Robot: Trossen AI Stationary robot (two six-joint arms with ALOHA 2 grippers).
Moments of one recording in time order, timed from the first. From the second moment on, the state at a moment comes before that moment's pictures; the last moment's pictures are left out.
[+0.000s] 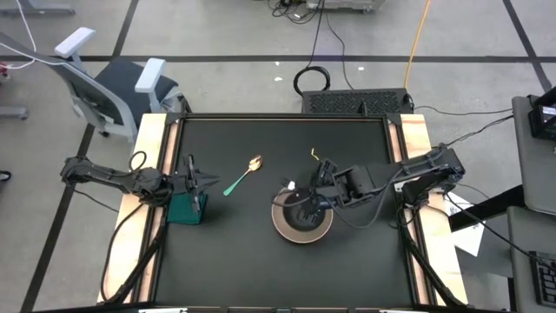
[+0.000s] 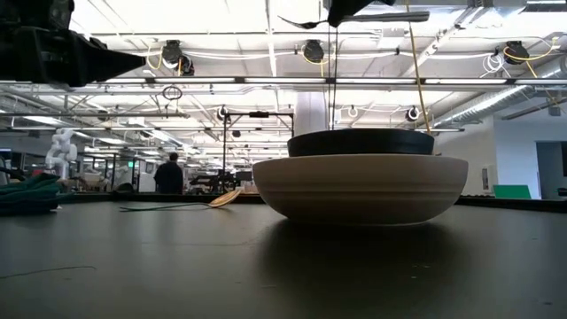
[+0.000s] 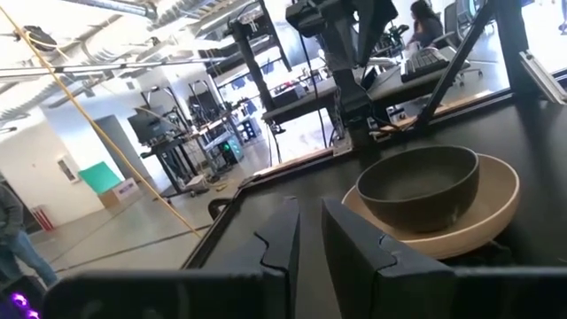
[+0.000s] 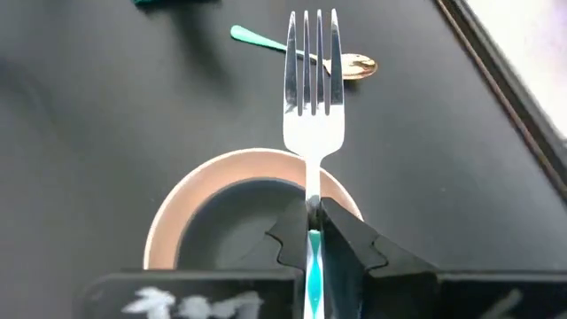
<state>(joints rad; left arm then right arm) -0.21 0.22 0.02 0.29 -0.34 0.44 0.28 1.67 1.68 -1.09 0.45 0.56</state>
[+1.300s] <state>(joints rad) -0.21 0.22 0.02 0.28 -0.34 0.43 0.30 1.05 0.89 -0.65 0.47 0.78</state>
